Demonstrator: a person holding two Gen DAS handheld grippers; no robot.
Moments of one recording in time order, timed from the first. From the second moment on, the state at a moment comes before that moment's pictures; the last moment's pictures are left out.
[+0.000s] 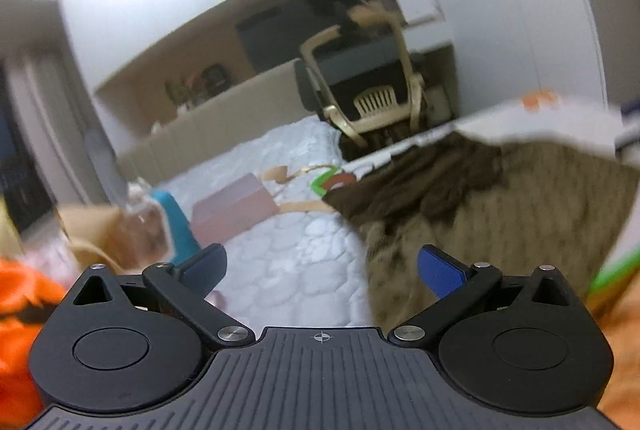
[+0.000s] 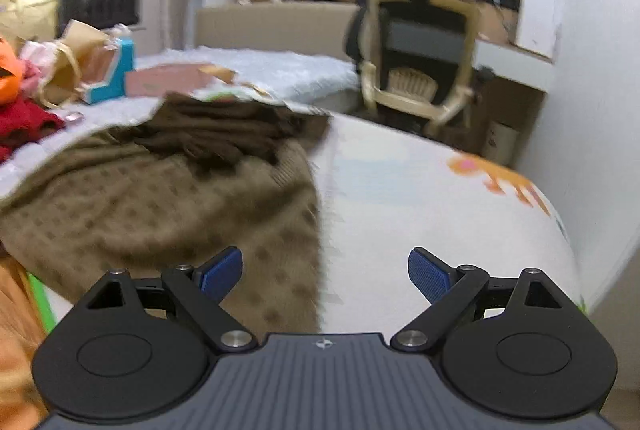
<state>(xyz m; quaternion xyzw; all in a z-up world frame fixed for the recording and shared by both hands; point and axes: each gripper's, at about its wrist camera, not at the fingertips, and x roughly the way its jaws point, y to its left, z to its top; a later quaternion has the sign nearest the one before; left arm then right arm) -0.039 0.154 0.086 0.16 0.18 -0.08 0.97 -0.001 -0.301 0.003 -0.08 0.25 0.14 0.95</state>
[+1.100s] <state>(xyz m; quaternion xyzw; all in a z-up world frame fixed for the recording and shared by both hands) 0.324 0.209 -0.016 -0.24 0.41 -0.14 0.87 0.354 -0.225 0.012 0.03 0.36 0.18 0.91</state>
